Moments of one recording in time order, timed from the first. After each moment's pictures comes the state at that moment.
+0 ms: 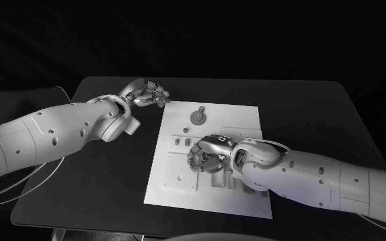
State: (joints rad) left arm 1.30 -0.80 -0.21 1.28 -0.55 -0.32 0.26; left_hand 1.11 -0.08 0.51 -0.28 0.06 0.83 0.19 0.26 0.48 1.06 0.16 0.10 0.22 0.88 0.13 0.41 0.64 0.06 0.92 0.03 0.12 0.91; right arm 1.05 -0.57 -0.17 1.43 -1.51 -0.28 0.07; right_hand 1.08 -0.06 0.48 -0.29 0.20 0.97 0.11 0.23 0.54 1.17 0.00 1.17 0.84 1.11 -0.10 1.43 0.90 0.24 1.07 0.00 0.94 1.31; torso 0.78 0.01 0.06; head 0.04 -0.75
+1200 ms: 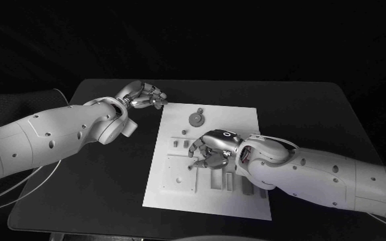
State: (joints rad) left arm 1.30 -0.80 -0.21 1.27 -0.55 -0.32 0.26; left_hand 1.11 -0.08 0.50 -0.29 0.06 0.83 0.19 0.26 0.48 1.06 0.16 0.10 0.22 0.88 0.13 0.41 0.64 0.07 0.92 0.03 0.12 0.91; right arm 1.09 -0.65 -0.15 1.52 -1.50 -0.32 0.07; right_hand 1.09 -0.07 0.48 -0.29 0.20 0.93 0.12 0.22 0.53 1.16 0.01 1.17 0.84 1.10 -0.09 1.43 0.90 0.25 1.07 0.00 0.93 1.31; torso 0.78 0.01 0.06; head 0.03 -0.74
